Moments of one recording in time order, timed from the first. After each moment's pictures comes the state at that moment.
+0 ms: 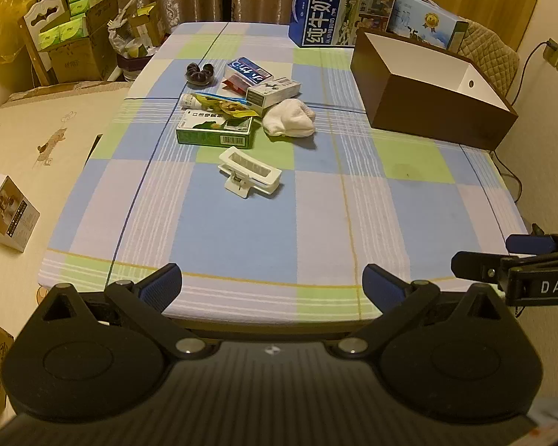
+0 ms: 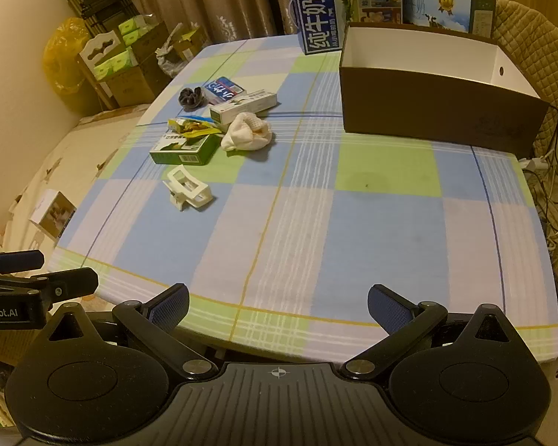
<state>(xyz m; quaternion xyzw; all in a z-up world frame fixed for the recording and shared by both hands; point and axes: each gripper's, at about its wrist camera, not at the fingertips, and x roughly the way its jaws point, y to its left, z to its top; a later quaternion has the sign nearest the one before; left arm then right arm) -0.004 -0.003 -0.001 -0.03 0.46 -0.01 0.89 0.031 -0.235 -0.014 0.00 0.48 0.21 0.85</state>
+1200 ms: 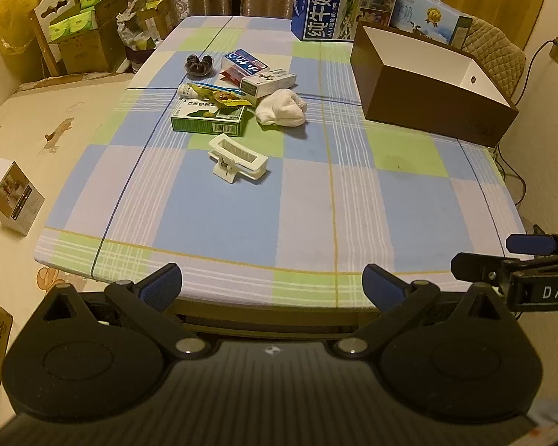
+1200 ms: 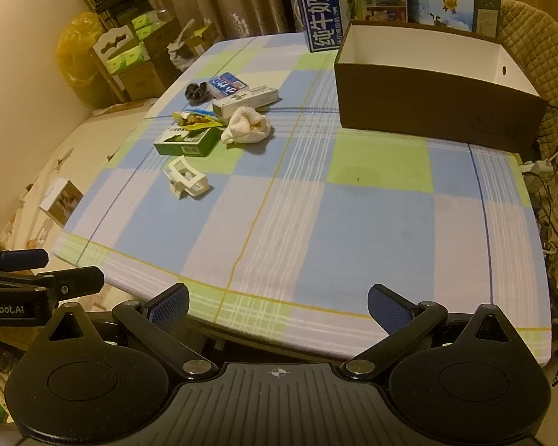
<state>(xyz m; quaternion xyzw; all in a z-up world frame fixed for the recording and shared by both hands) -0.020 -0.040 0.001 -0.03 0.47 0.02 0.88 0.028 -0.269 -0.013 -0.01 0.48 0.24 0.84</state>
